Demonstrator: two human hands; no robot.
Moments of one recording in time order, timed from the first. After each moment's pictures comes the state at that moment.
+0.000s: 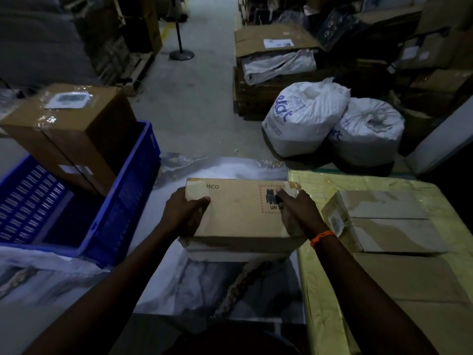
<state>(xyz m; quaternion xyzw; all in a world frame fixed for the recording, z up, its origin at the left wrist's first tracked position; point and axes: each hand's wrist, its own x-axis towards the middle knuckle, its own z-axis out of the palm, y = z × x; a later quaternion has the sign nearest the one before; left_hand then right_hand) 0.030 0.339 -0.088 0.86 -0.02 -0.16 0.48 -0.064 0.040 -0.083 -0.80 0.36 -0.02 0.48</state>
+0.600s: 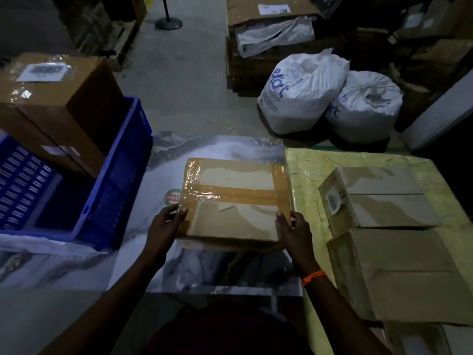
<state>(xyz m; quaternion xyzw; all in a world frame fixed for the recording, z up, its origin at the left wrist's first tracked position) -0.046 0.383 -0.123 0.76 0.08 -0.20 0.61 -0.159 0.095 -0.141 -0.75 0.41 -0.07 0.52</state>
